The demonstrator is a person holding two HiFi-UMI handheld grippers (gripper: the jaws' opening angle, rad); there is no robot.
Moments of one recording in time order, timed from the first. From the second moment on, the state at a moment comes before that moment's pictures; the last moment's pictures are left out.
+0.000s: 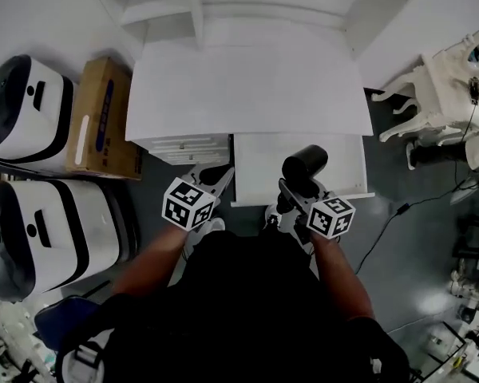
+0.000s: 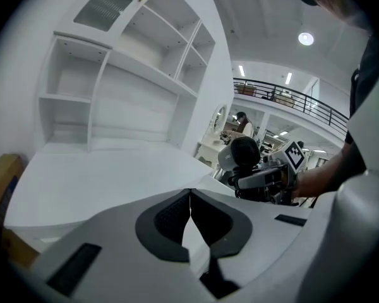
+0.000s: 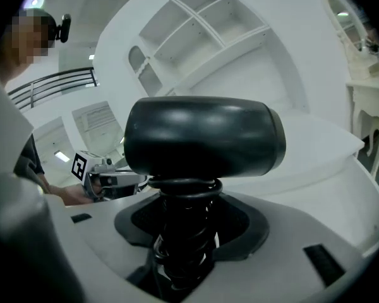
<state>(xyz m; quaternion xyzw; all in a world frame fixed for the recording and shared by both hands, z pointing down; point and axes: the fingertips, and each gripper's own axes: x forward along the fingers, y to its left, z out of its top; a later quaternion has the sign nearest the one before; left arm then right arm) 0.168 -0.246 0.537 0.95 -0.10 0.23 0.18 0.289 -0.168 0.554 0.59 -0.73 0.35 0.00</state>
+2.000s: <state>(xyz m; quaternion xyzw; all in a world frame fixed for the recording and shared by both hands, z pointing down) 0.089 -0.215 0.581 0.87 -0.35 0.25 0.27 0.280 -0.212 0.825 0.20 -0.77 0.13 0.59</state>
